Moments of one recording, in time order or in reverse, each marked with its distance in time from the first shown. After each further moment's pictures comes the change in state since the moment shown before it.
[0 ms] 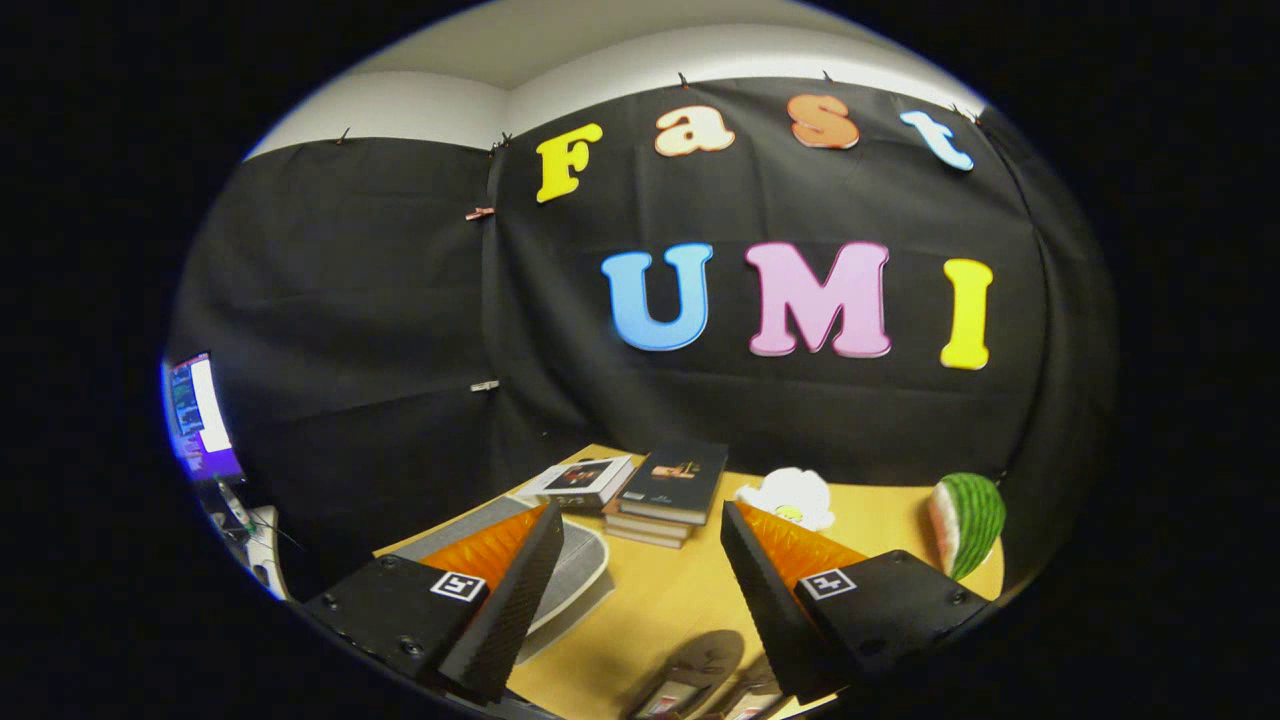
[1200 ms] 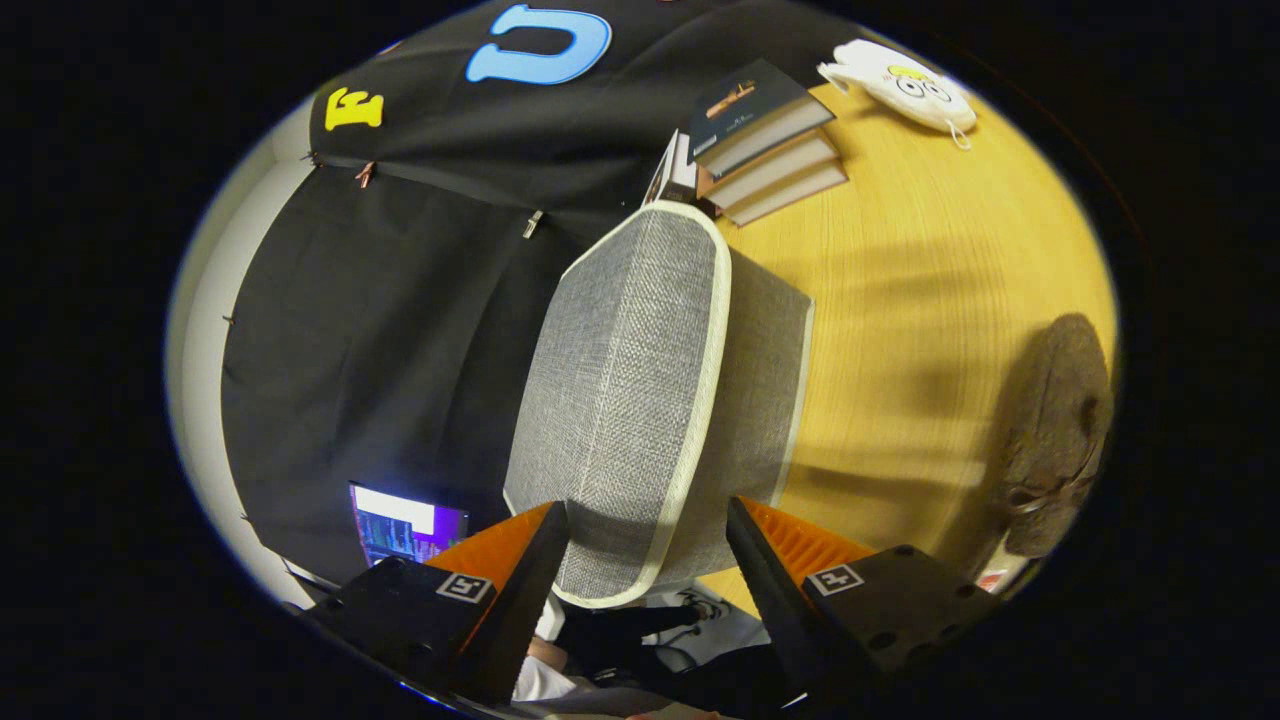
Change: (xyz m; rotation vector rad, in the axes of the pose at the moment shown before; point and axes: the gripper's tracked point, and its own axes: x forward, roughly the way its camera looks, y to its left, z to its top) arm 0.074 0.108 -0.236 0.844 0.731 0.437
